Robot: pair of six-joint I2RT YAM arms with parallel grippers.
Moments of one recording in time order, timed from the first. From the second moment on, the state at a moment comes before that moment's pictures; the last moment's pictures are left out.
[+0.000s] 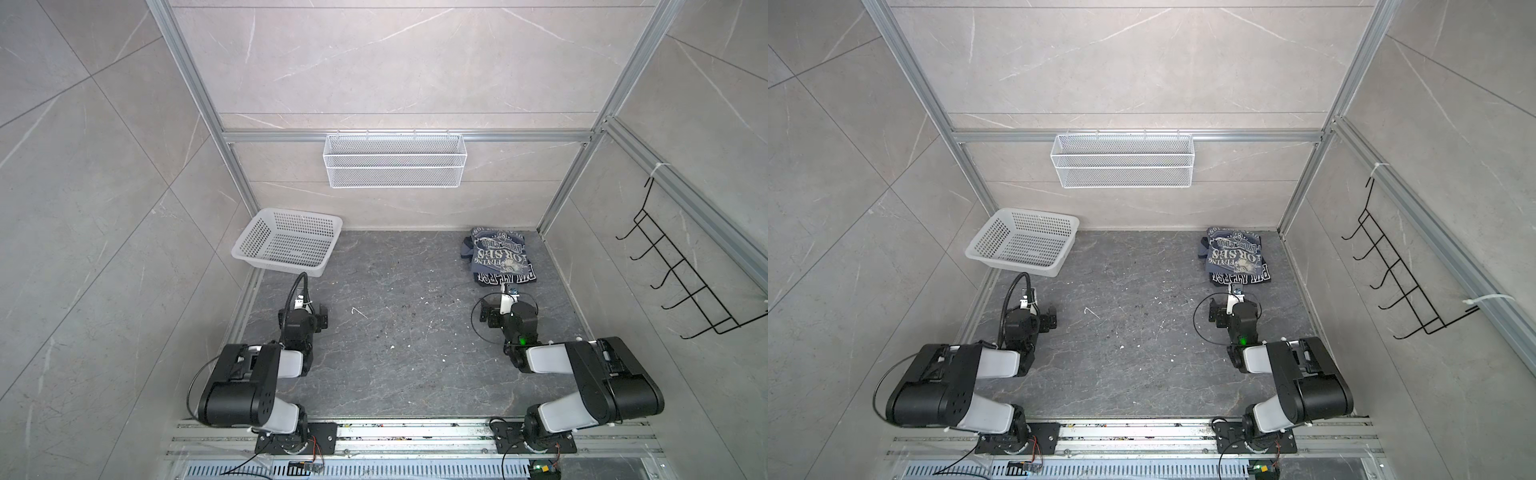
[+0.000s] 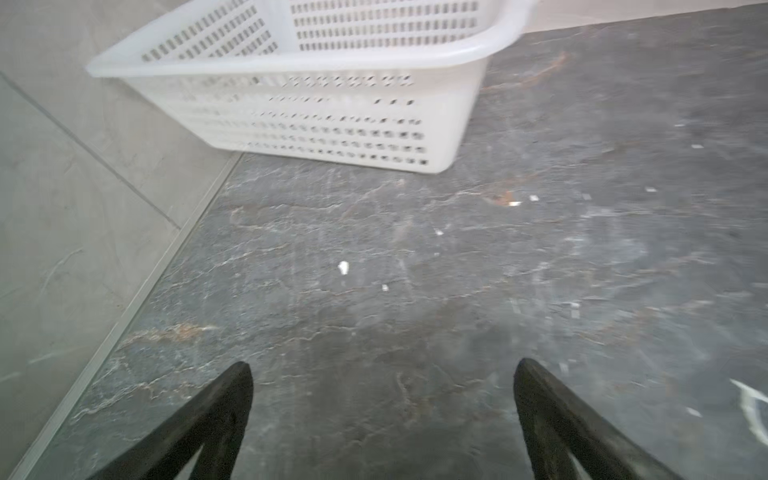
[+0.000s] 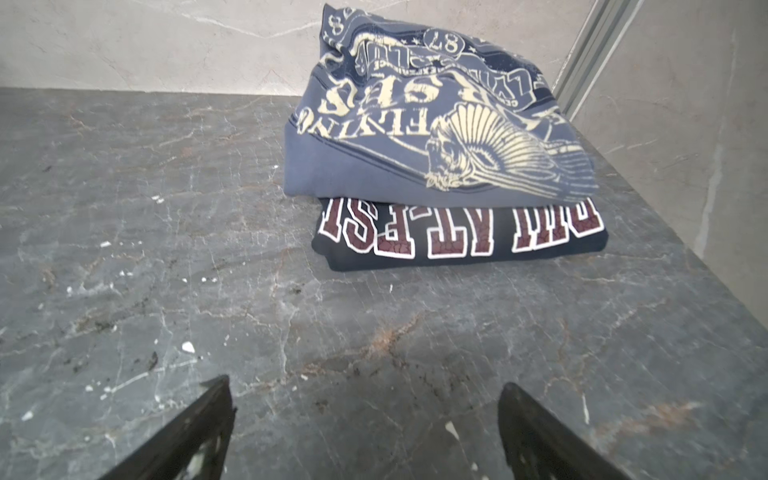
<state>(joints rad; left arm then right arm) -0.03 1.51 0.26 0.80 -0.20 0.07 0.12 1.50 0.29 0.83 0.15 0.01</state>
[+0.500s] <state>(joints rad) -0.02 1.51 0.31 0.79 -0.18 0.02 0.13 1.51 0.33 0.83 0.23 0.01</state>
